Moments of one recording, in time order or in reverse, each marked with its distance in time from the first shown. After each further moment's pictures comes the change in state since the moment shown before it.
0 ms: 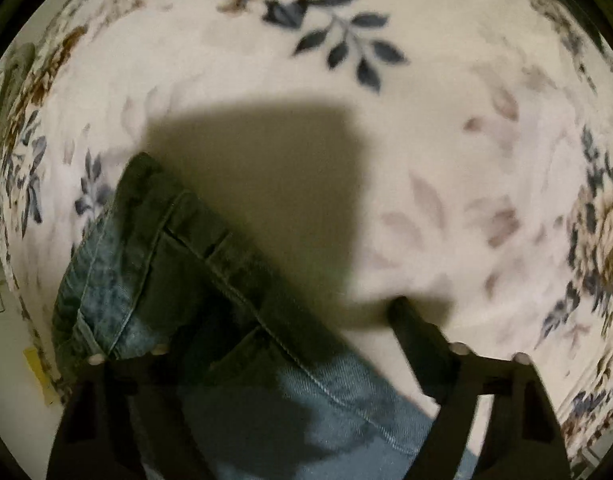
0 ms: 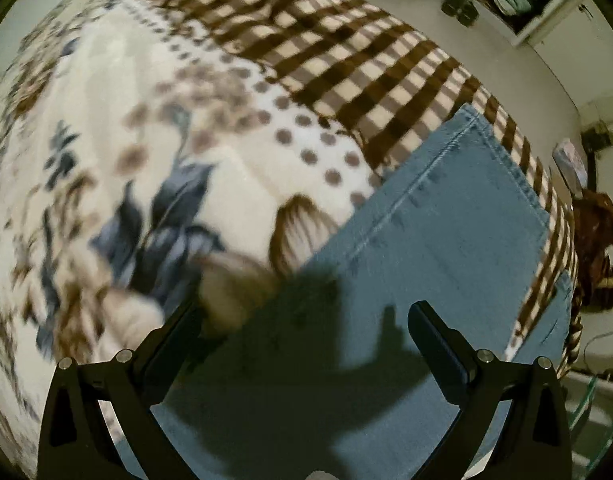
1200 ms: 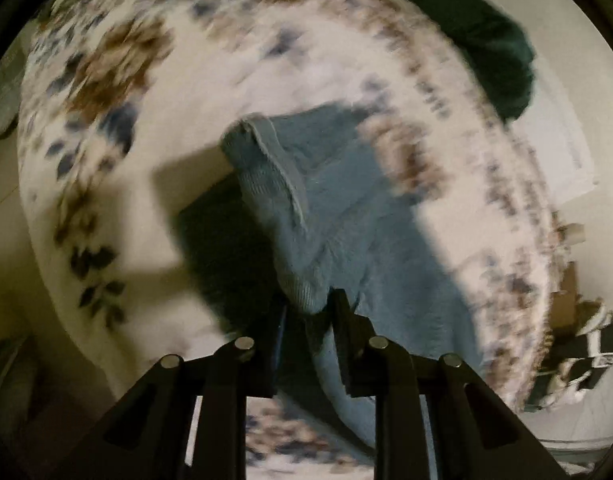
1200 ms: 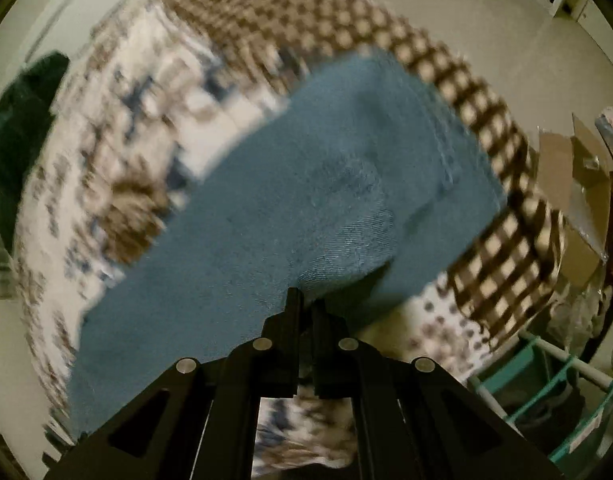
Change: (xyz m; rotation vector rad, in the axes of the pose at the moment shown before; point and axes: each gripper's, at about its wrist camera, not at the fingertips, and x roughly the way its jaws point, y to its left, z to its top) left arm -0.035 0.305 -0.241 -0.147 -0.201 -0.480; right arm -0.059 -0.298 -0.202 -0.113 0.046 0.289
